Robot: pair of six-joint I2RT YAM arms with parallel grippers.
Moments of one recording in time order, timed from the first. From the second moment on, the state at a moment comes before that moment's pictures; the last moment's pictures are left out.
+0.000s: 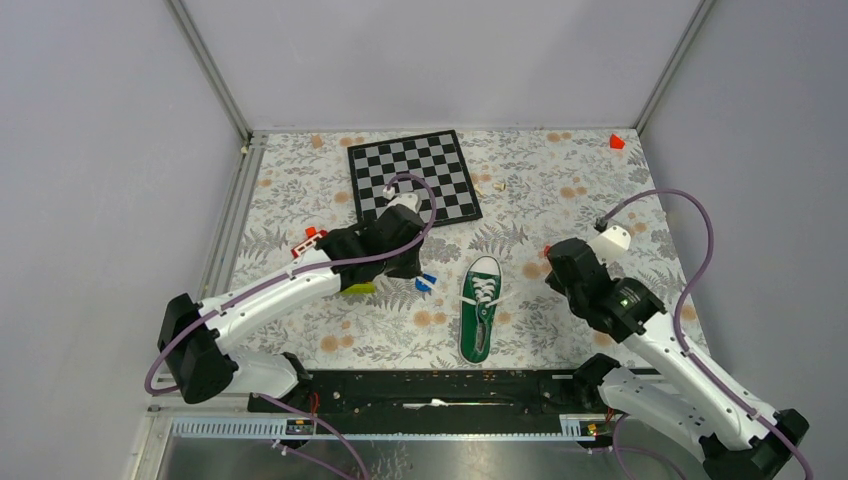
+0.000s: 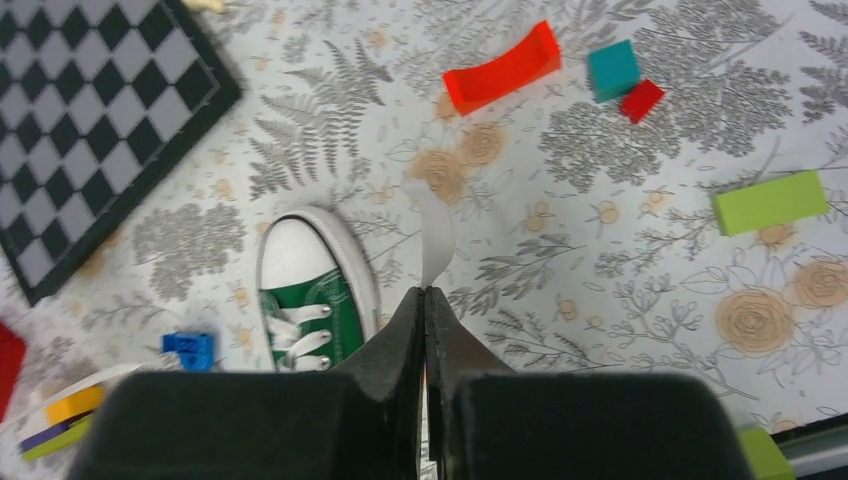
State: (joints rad) left arm -0.89 1.33 1.14 -0.68 -0.20 -0.68; right arm 0.66 0.78 0.81 -0.87 0.64 0.99
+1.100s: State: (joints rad) left arm -0.89 1.32 1.10 -0.55 -0.10 -0.71; right arm 0.58 0.93 0.59 -0.76 0.36 1.08
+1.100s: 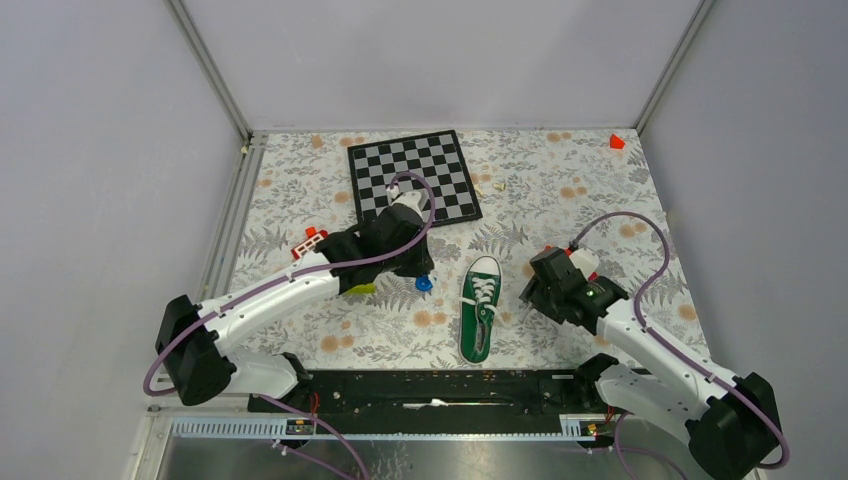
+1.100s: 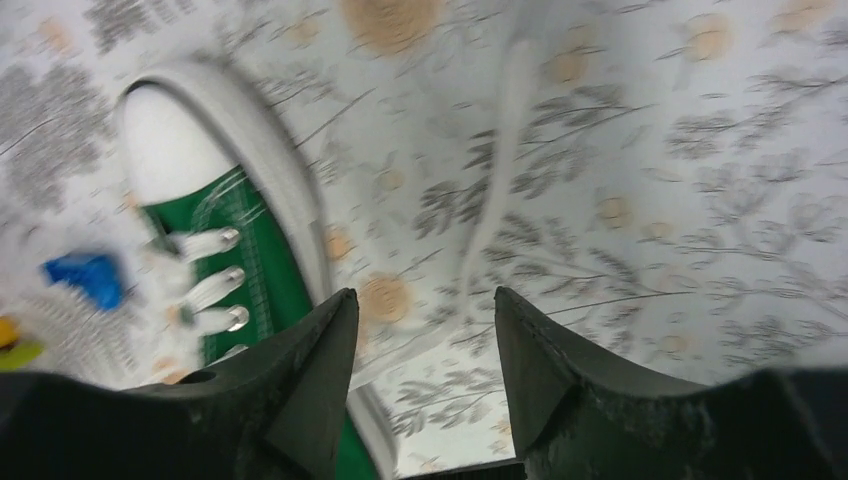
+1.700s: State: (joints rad) left arm -0.82 1.31 1.10 -0.58 -0.12 -0.89; right arm 0.84 1.11 0.81 -0.41 -0.13 0.38
